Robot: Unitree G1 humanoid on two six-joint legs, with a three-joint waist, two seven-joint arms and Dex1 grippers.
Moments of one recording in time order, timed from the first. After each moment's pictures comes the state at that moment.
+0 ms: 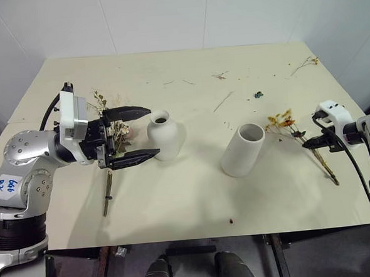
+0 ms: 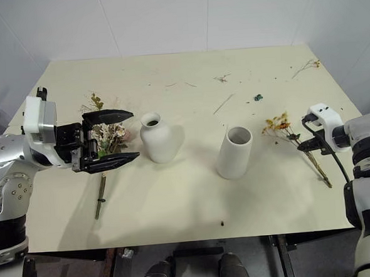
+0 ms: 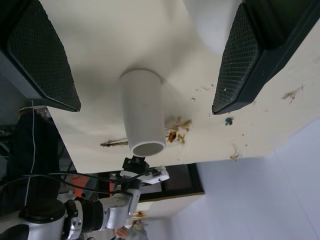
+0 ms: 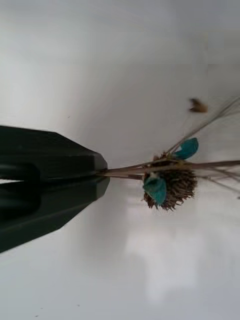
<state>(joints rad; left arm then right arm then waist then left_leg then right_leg) -0.55 0.75 0.20 -0.21 -0.68 0.40 -1.13 -1.13 -0.89 0.18 1.11 -0.07 0.64 1.13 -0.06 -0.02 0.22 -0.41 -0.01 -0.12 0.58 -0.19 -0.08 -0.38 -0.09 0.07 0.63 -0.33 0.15</state>
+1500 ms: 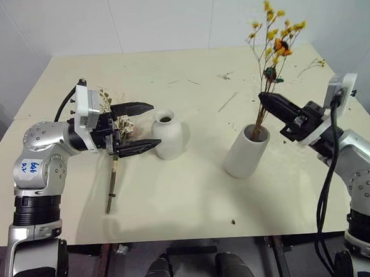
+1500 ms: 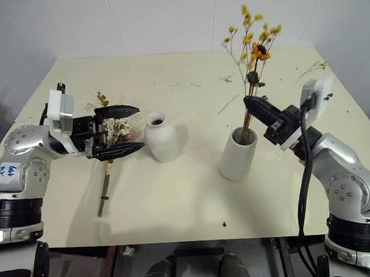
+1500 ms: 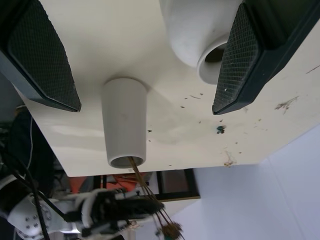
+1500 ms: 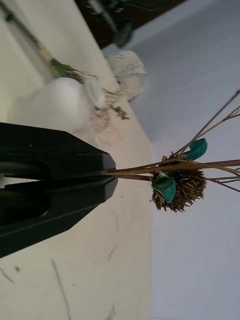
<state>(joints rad) -0.68 0.69 0.12 0.05 -0.58 0.30 -1.20 -0.44 -0.52 -0.37 -0.34 0.89 0.68 0.55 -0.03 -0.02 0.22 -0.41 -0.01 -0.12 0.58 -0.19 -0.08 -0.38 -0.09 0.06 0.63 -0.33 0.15</state>
